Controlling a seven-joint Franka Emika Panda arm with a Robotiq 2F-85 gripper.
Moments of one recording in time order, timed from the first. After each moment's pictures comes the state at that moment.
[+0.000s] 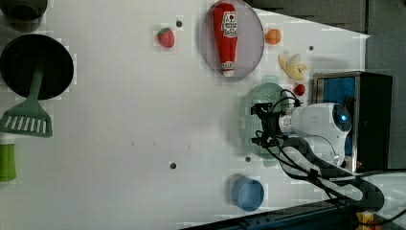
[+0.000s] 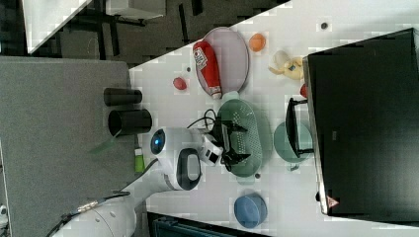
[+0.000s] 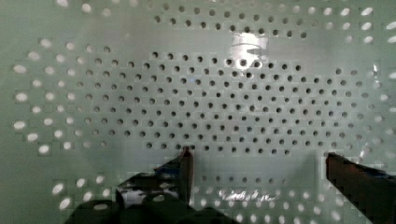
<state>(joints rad) 0.02 0.41 0.04 -2.42 -0.01 1.15 0.72</state>
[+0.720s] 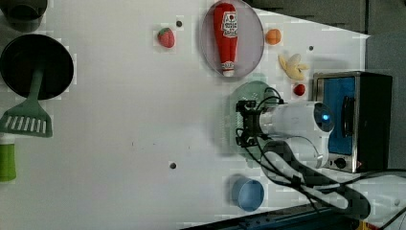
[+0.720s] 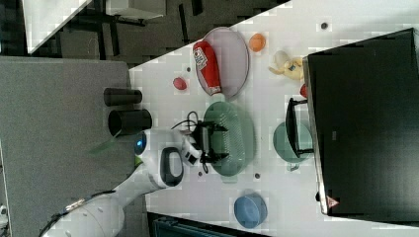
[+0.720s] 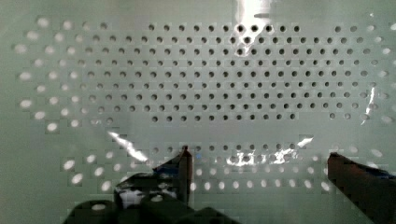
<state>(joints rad) 0.16 0.43 0.08 -2.38 0.04 1.15 0.95</state>
